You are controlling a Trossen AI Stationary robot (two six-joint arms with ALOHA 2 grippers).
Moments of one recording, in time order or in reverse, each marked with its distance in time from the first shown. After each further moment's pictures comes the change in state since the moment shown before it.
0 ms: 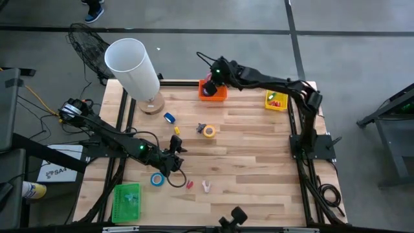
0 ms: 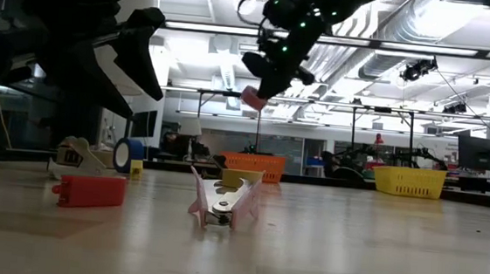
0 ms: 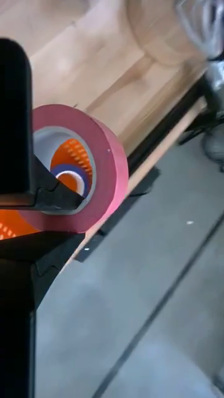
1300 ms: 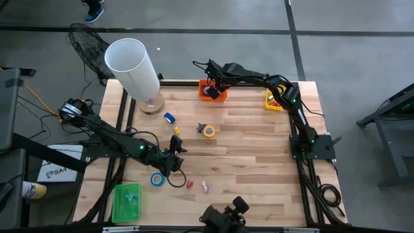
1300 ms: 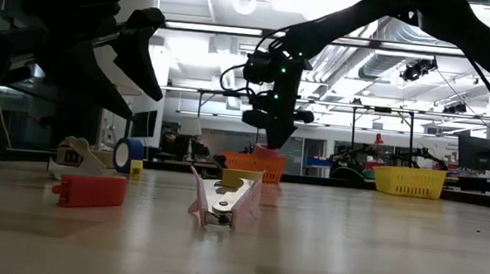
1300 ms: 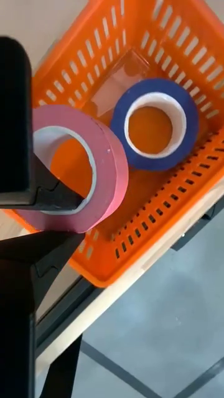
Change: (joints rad) left arm 0.000 0.000 0.000 -0.003 0.003 0.000; right arm -0.095 0.316 0.263 -0.407 -0.046 0.035
